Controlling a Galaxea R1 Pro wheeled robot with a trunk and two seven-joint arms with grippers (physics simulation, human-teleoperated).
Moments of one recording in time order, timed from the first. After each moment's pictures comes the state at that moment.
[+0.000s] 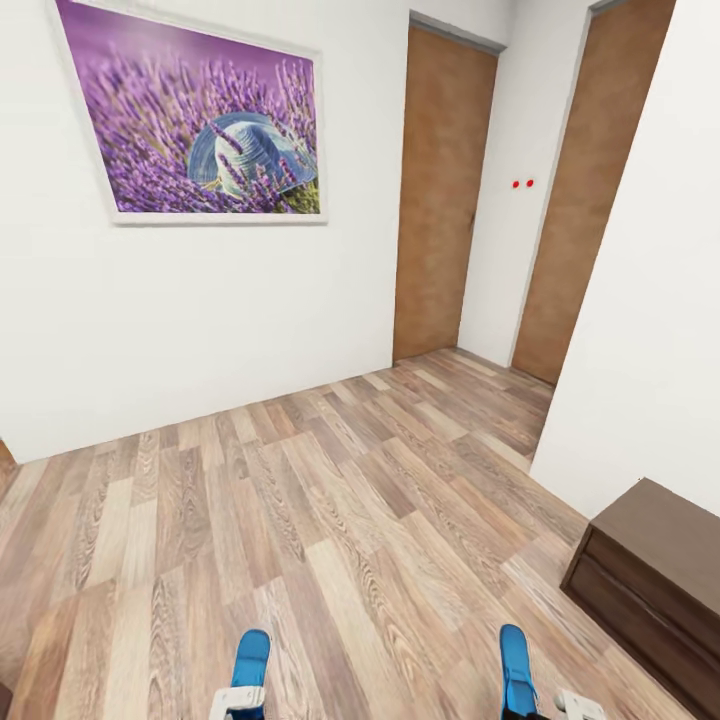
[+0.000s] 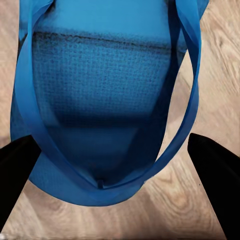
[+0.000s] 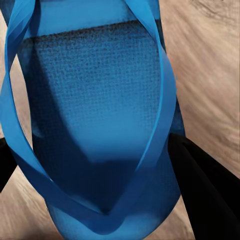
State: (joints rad) left arm -0.44 0.01 0.46 -0.02 -0.36 -0.19 -0.20; right arm -0.36 -0.20 -0.10 -0.21 -0.28 0.04 0.43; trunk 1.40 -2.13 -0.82
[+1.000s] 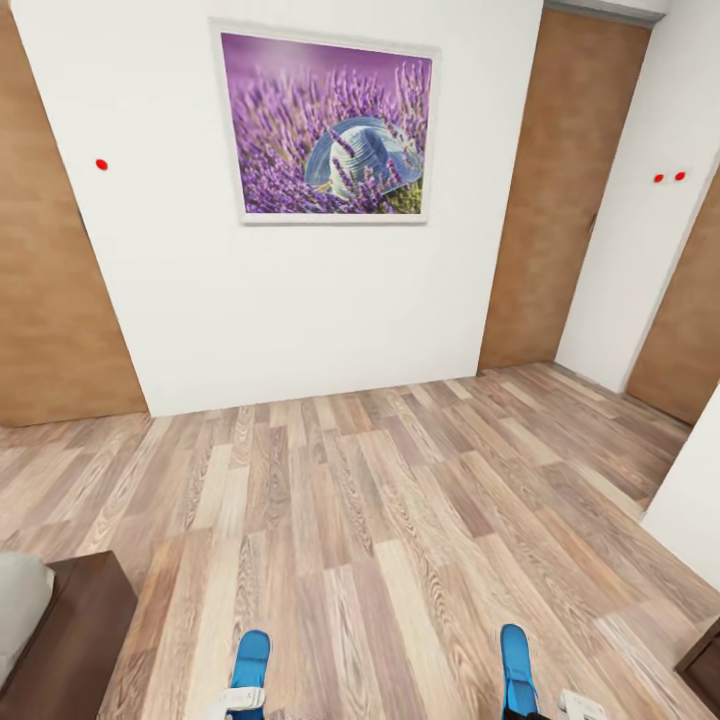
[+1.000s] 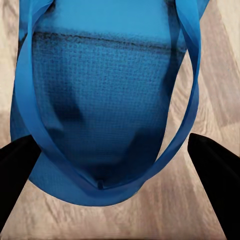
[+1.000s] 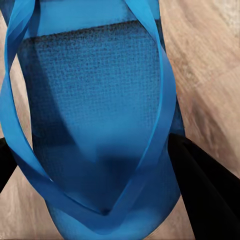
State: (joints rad) left arm -0.44 0.01 0.46 -0.02 -0.36 -0.19 -0.20; right arm -0.36 -0.20 -0.10 -0.21 -0.28 0.04 0.43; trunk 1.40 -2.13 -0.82
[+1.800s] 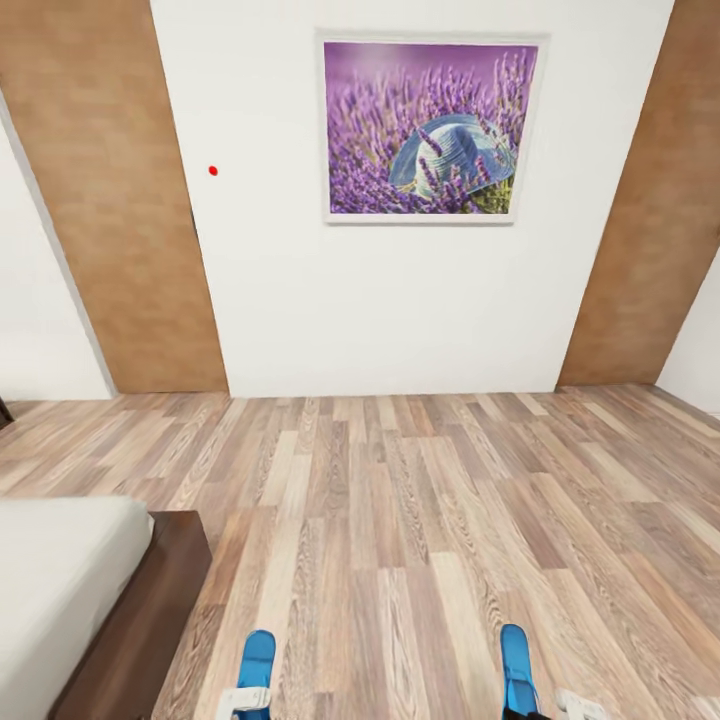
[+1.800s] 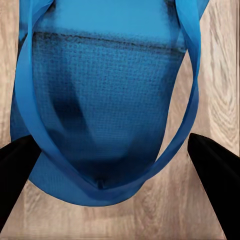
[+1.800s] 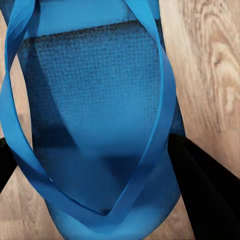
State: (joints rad) left arm -0.44 -0.01 0.45 -0.02 -0.36 -0.19 -0.20; right arm -0.36 -0.20 -0.10 -0.21 -0.28 0.04 0.43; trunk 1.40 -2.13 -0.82
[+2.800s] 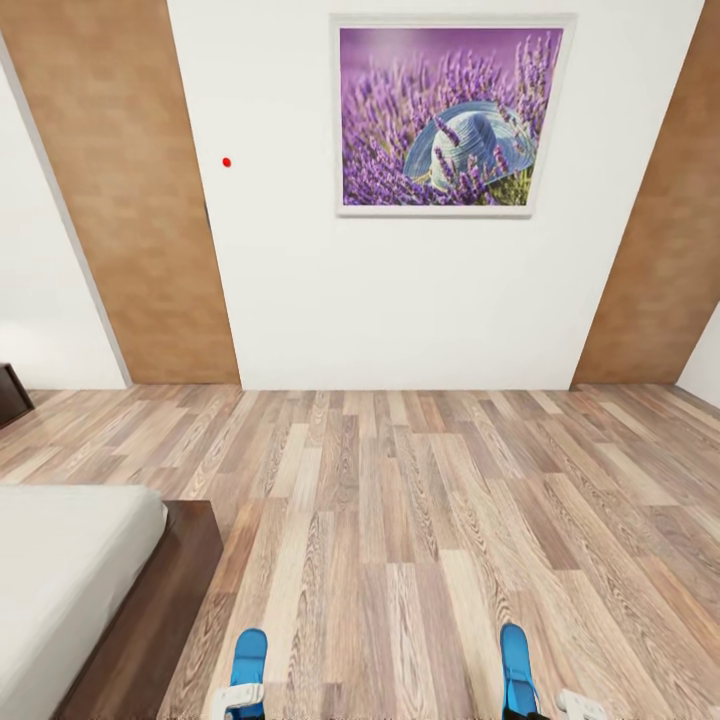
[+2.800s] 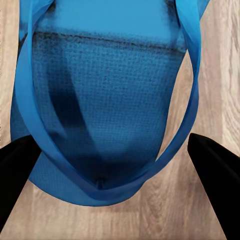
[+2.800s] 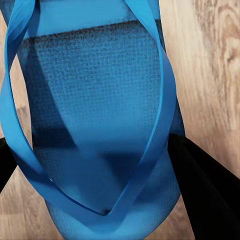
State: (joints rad) left arm -0.44 0.00 0.51 -0.02 -0.35 -0.19 -0.20; right arm -0.36 -0.20 -0.10 -0.21 -0.28 0.04 0.43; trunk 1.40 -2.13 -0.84
